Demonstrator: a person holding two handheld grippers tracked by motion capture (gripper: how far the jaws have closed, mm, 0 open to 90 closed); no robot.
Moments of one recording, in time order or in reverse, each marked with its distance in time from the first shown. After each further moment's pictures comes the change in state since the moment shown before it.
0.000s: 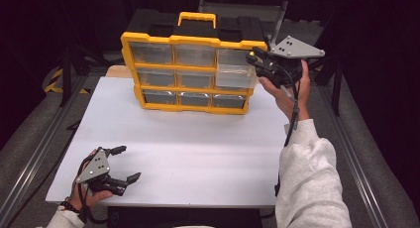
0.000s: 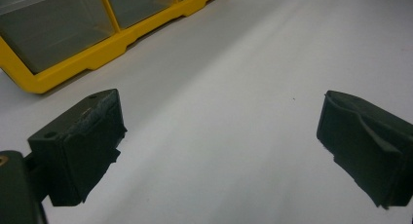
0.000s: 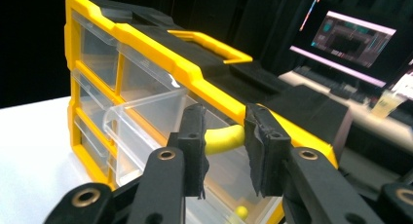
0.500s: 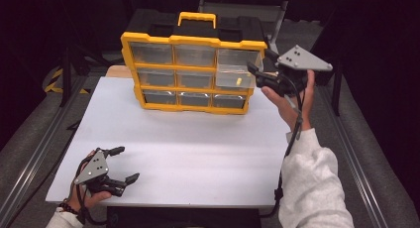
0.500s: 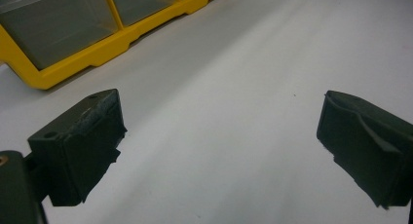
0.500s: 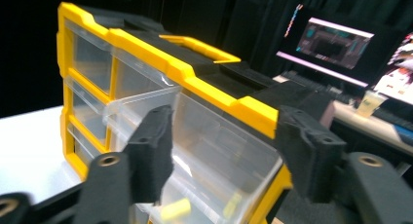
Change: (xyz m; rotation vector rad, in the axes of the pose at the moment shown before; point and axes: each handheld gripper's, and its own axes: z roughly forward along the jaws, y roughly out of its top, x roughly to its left) left arm -0.002 -0.002 -0.006 -0.001 0.018 -0.002; right arm 0.015 -0.016 -0.028 -0.084 -0.057 0.017
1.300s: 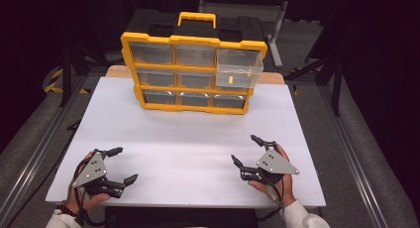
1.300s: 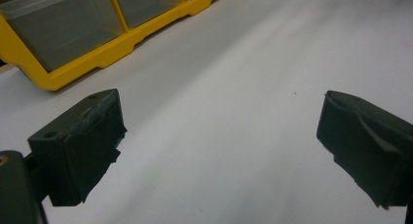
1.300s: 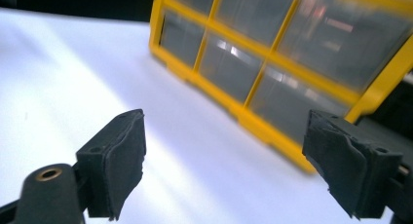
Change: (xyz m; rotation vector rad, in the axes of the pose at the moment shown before) left arm -0.003 0.001 -0.002 -0.003 0.015 0.017; right arm 0.111 -0.184 -0.061 0.094 0.126 -0.050
